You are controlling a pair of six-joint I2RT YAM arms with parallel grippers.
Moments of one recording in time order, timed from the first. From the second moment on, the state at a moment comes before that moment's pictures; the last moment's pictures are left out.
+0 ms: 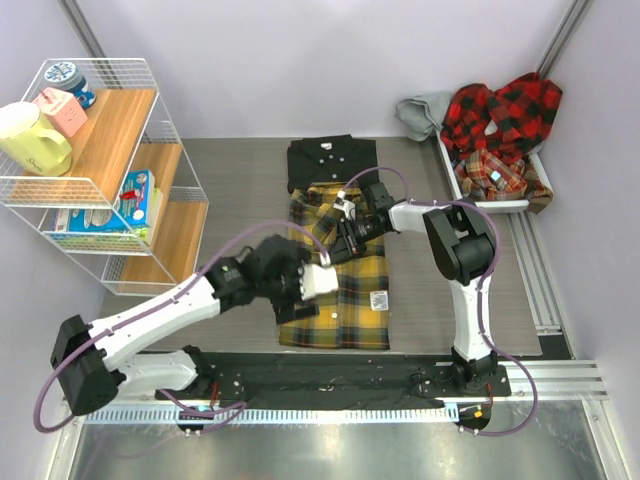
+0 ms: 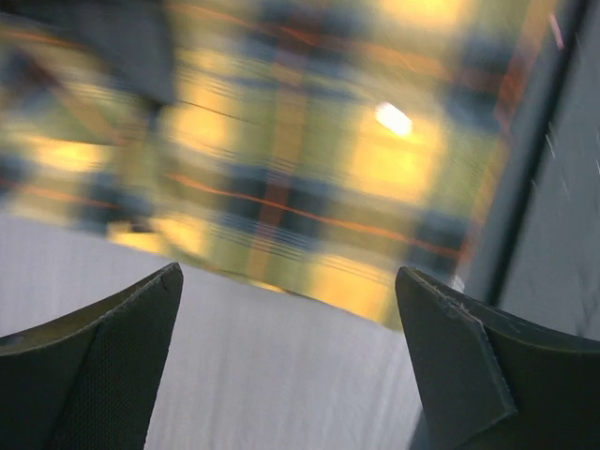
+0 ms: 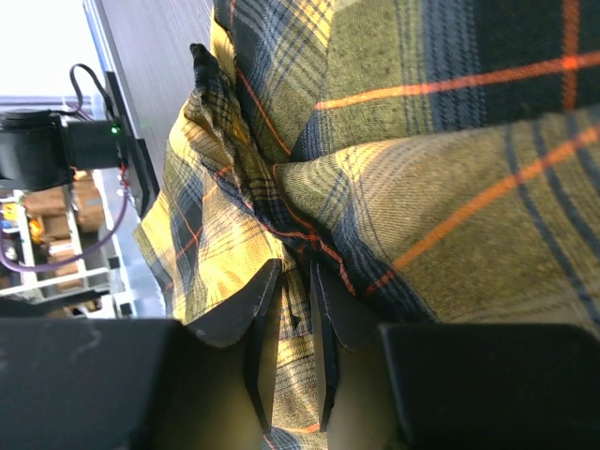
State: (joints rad) left arm -0.84 1.15 0.94 -0.63 0.23 0.50; right arm 0.41 2.15 1.31 -0.29 -1.00 0.12
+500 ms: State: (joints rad) left arm -1.41 1.29 0.71 -0.36 -0.14 0.61; right arm 0.41 2.16 1.32 -0.30 -1.01 0.08
